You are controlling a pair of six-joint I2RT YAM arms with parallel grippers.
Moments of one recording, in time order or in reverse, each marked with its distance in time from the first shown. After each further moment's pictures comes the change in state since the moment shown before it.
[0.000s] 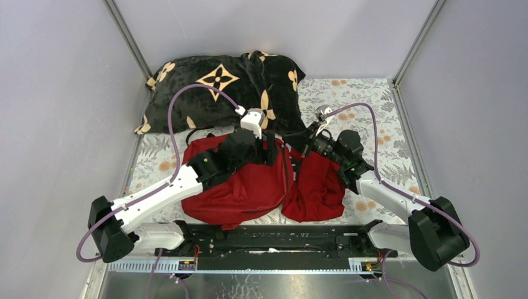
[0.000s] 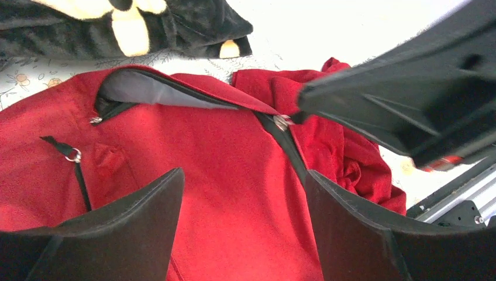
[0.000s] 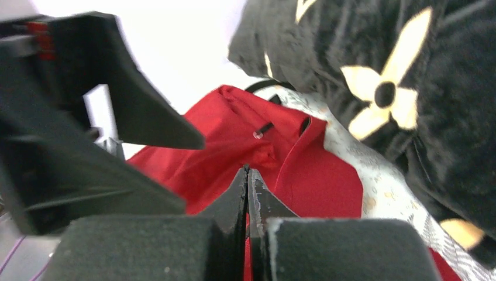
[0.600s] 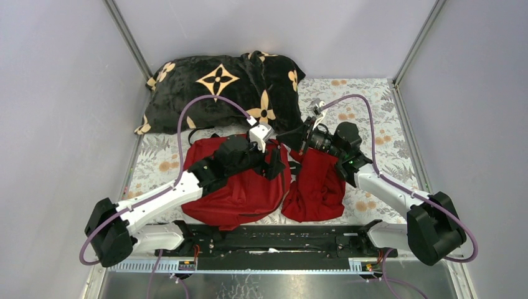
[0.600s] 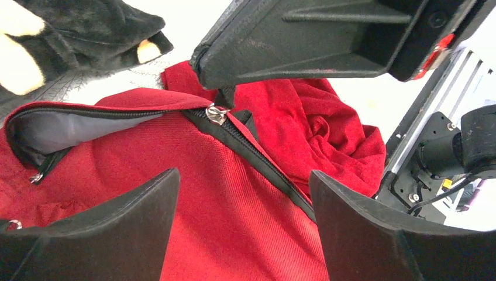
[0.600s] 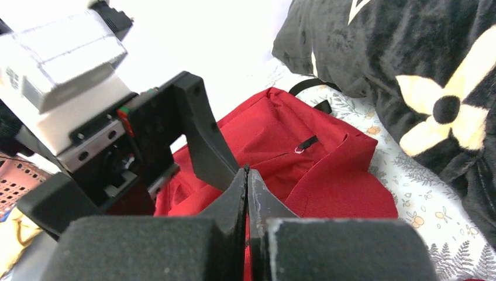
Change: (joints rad) left arm 0.076 -0.049 -0.189 0.248 0.402 0.214; right arm 0.000 0.029 0.103 -0.028 -0.150 0.087
